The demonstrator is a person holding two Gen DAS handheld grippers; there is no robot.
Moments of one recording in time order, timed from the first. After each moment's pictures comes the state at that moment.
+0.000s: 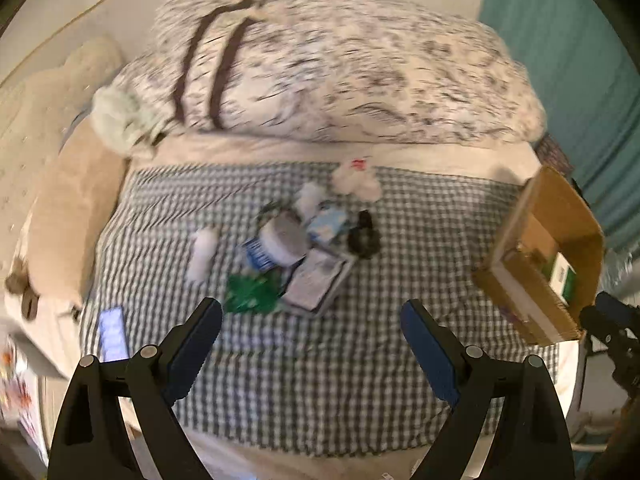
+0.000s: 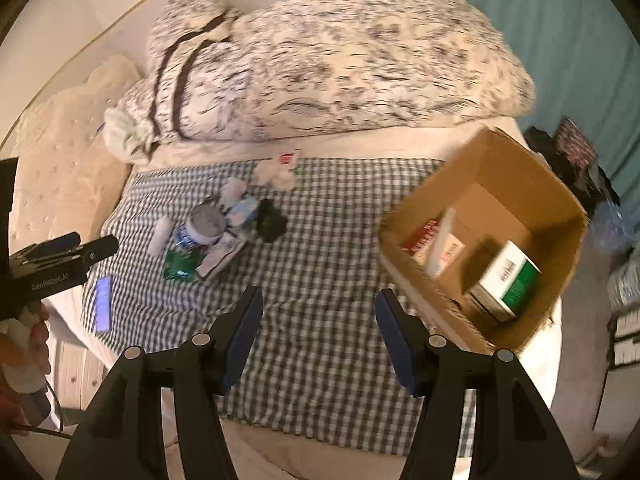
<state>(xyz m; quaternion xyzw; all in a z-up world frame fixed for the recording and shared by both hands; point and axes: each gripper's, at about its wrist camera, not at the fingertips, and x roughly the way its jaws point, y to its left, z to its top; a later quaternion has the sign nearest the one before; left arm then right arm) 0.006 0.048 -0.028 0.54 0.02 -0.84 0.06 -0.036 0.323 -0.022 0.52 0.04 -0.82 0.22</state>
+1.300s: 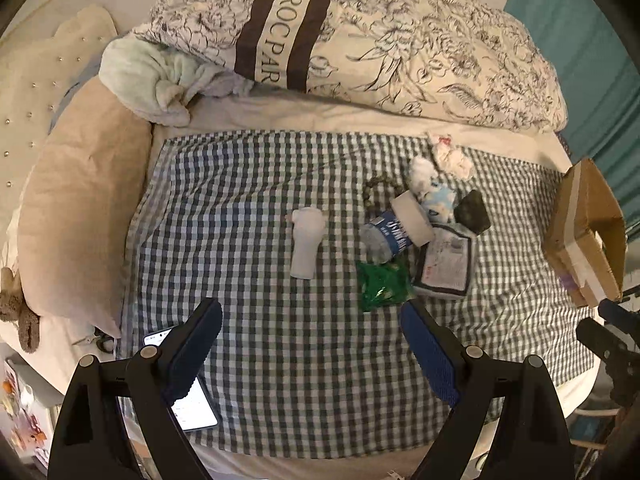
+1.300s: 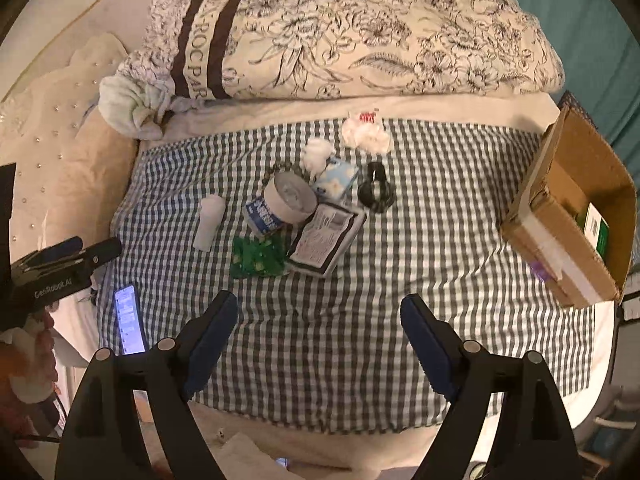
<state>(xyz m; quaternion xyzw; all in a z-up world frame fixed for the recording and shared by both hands) -0.016 -0.172 -0.090 0.57 0.02 -0.82 0.01 0.023 0.105 -0.065 0.57 0.03 -0.80 0.15</state>
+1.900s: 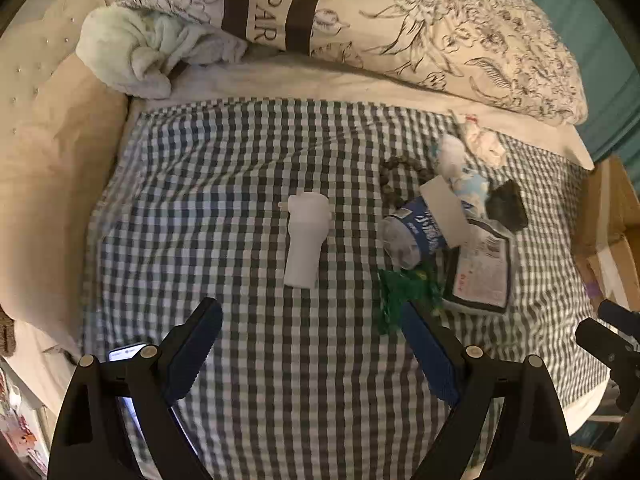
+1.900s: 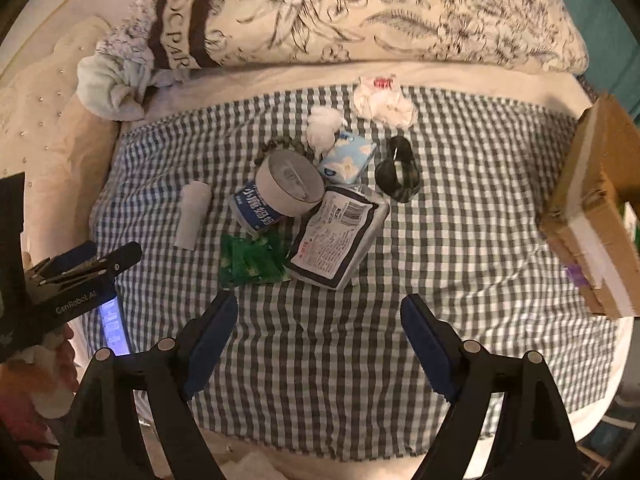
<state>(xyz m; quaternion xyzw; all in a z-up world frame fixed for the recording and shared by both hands) -0.060 -0.174 -0.177 0.59 0.03 -0.80 0.01 -0.032 0.080 -0.139 0.62 0.03 -0.77 0.15</state>
